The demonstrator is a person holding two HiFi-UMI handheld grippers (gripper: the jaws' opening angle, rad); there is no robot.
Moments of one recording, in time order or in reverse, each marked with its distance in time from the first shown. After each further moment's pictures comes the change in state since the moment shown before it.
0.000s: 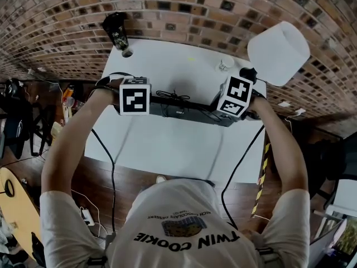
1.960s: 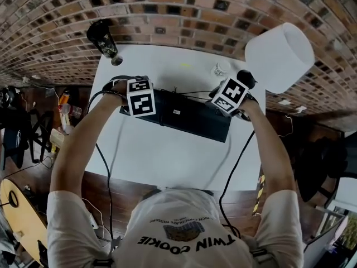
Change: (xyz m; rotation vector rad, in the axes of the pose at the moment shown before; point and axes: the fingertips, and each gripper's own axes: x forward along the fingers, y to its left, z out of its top) left arm 0.066 0.098 0.001 -0.054 0.031 0.182; right arm 0.031 -0.119 -0.019 0.199 -0.147 -0.182
